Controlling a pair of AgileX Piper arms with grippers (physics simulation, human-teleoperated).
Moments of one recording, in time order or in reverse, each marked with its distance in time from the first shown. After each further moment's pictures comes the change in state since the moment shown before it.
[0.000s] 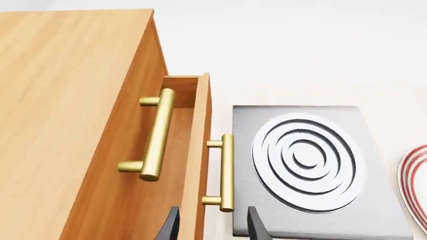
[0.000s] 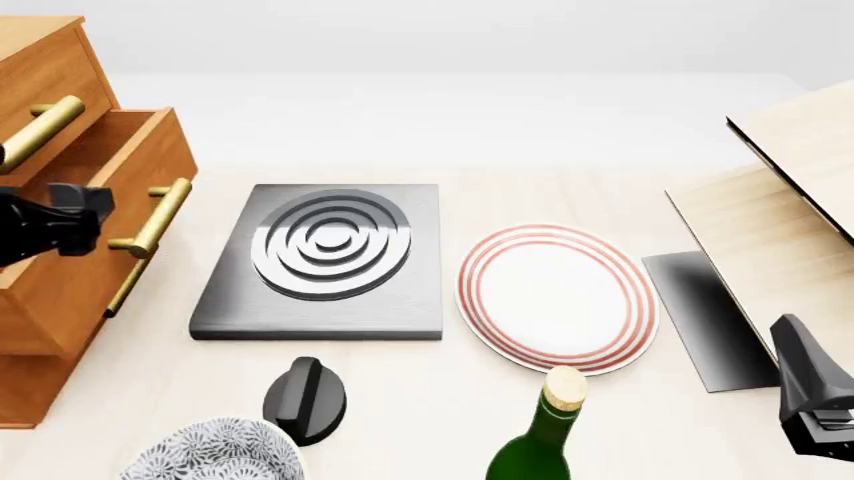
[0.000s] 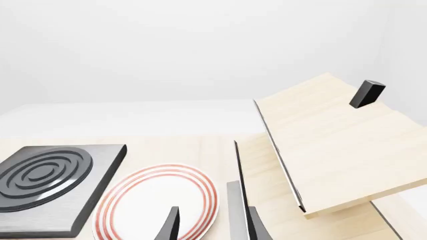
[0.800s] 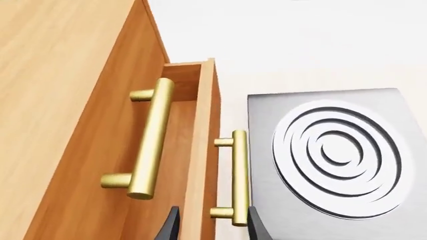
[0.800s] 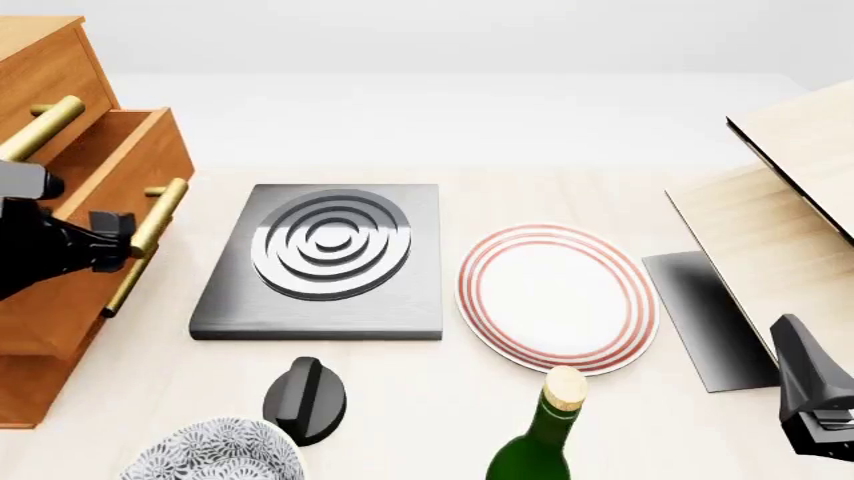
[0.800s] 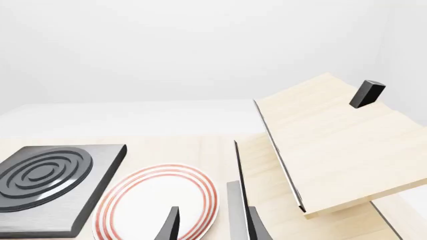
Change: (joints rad) left arm 0.048 0.210 0.077 -0.252 -0.003; right arm 0.000 0.000 0.000 0.000 0.000
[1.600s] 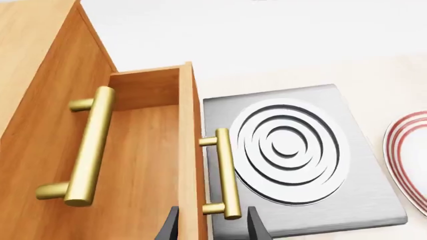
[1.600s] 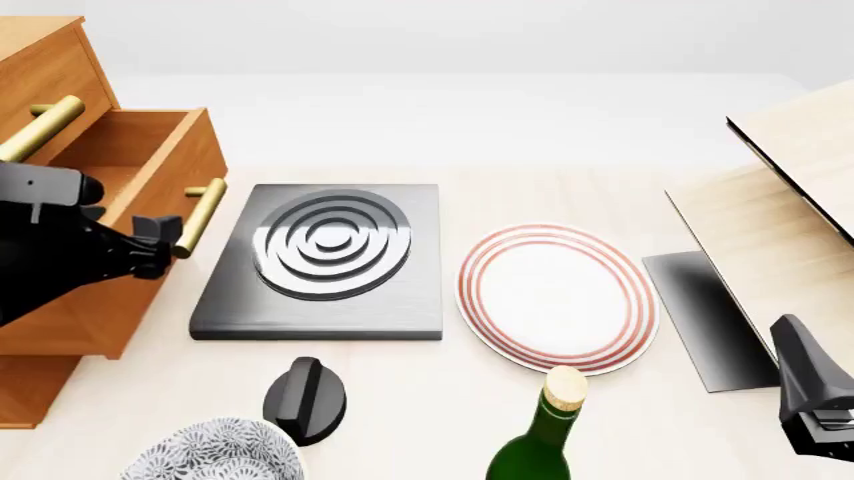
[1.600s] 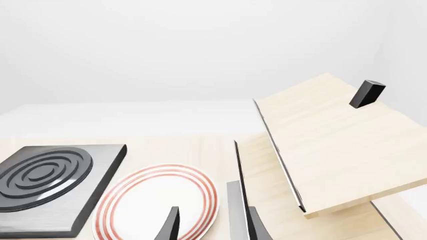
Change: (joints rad) left arm -0.167 -0.047 0.020 0.015 0.023; right arm 0.000 0.000 0.000 0.000 0.000
